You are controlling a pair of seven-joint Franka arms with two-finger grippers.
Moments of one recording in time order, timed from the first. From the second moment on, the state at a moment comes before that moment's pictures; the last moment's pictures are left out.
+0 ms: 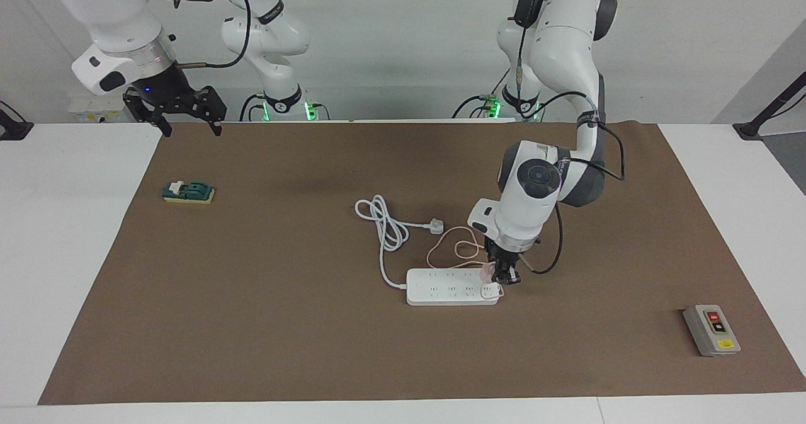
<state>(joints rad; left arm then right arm) -0.35 0.57 -0.07 -1.49 0.04 2.10 1.02 -0.06 -0.03 0.04 -1.58 -0.01 1.48 -0.02</state>
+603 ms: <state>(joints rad) -0.35 0.57 -0.07 -1.49 0.04 2.07 1.02 -0.06 -0.03 0.04 -1.58 -0.01 1.48 -0.02</state>
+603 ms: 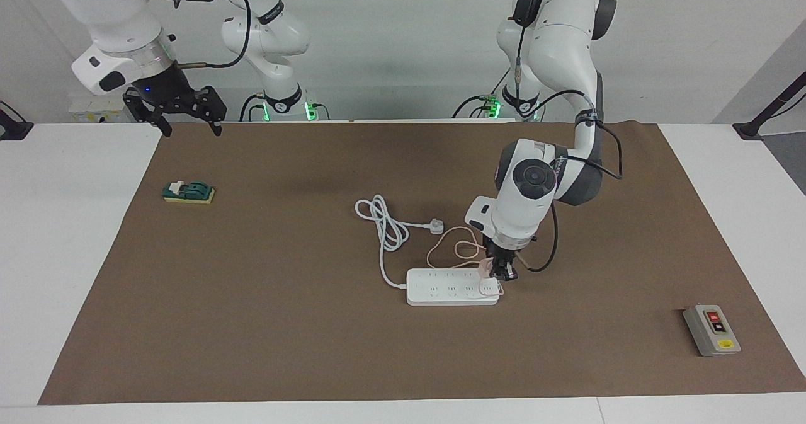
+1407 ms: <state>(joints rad) -0.36 0.55 -0.07 -1.52 0.06 2.09 1.03 -0.06 -0.03 0.04 -1.58 -0.01 1.48 -0.02</state>
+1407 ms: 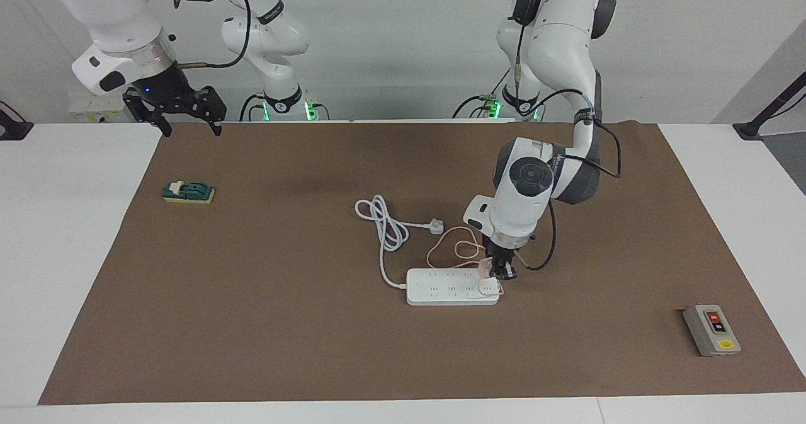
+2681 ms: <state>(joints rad) -0.35 0.55 -0.07 -1.55 0.06 2.14 1.10 -0.06 -0.03 0.04 -1.58 -0.01 1.48 -0.02</state>
